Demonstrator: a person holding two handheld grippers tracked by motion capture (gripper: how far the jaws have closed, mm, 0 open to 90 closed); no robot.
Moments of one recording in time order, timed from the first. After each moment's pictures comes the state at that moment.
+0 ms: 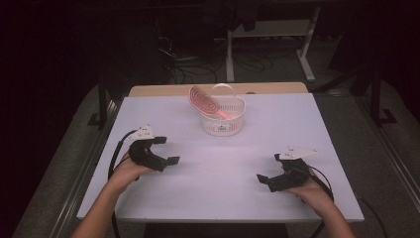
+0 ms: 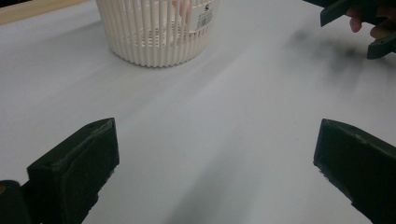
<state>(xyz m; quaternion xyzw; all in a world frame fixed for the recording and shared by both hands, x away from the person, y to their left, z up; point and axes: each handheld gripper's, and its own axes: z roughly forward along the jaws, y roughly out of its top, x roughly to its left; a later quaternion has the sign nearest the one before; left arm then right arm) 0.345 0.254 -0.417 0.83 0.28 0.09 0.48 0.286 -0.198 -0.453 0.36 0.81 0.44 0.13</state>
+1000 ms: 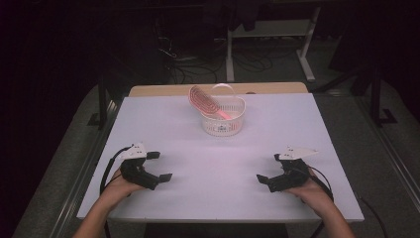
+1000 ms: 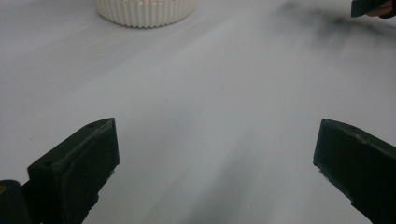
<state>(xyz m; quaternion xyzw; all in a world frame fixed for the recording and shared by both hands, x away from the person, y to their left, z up) 0.309 0.273 -0.440 0.84 0.27 0.08 0.47 0.285 -0.197 -0.453 0.36 0.81 0.44 0.13</state>
